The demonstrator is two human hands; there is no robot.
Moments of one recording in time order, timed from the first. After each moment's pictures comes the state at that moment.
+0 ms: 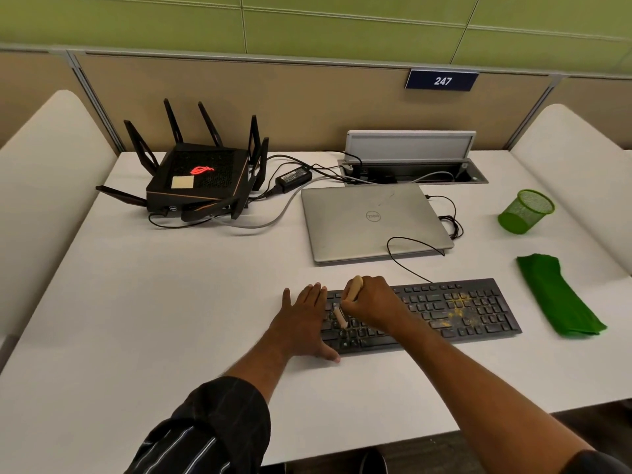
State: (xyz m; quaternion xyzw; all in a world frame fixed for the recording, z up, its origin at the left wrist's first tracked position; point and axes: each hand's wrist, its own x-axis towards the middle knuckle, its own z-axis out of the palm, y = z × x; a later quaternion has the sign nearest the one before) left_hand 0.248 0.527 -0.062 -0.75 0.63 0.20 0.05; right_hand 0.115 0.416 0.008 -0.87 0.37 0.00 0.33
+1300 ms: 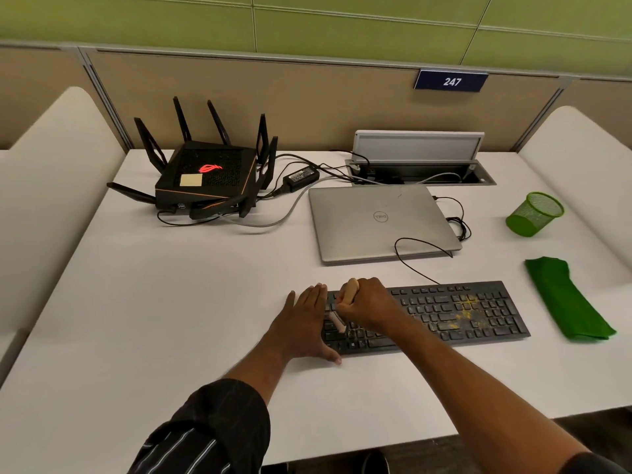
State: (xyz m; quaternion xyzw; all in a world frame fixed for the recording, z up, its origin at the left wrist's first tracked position) left_hand 0.258 0.541 -0.069 -0.76 0.62 0.21 -0.04; right_hand 0.130 0.428 0.005 -0.87 0.34 0.00 0.35
